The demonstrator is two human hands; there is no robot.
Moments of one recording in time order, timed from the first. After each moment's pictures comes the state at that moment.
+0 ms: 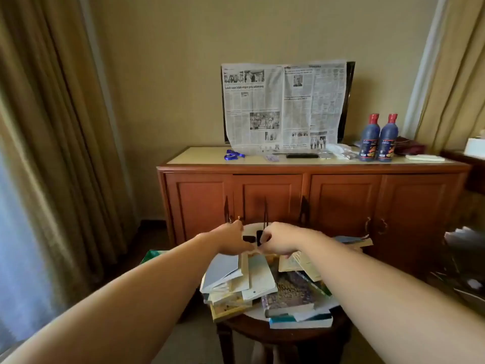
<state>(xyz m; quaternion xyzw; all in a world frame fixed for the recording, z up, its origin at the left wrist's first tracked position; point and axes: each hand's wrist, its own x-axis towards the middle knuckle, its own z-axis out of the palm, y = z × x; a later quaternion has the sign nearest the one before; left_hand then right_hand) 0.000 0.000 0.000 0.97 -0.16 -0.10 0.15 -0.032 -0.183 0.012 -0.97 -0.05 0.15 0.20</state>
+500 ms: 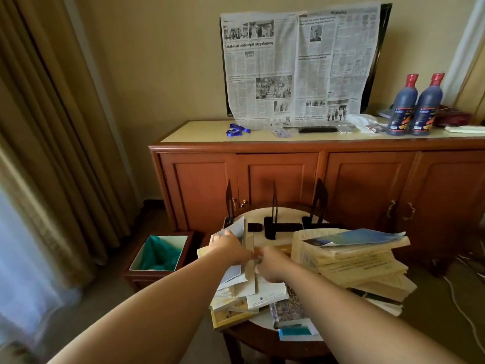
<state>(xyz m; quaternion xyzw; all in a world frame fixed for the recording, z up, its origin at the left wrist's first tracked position) 0.083 -0.015 -0.099 0.97 0.07 -0.15 0.19 0.046 -0.156 -0.122 -0.94 0.00 0.17 0.30</state>
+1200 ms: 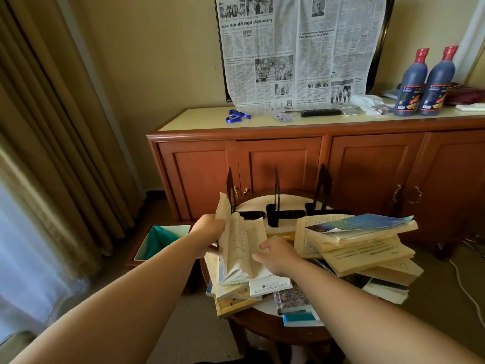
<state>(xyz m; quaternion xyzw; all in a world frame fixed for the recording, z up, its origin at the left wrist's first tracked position) 0.082 0.030 -0.080 0.84 0.14 -0.13 0.51 0.043 -0.166 -0.152 -0.92 0.03 0.13 0.38</state>
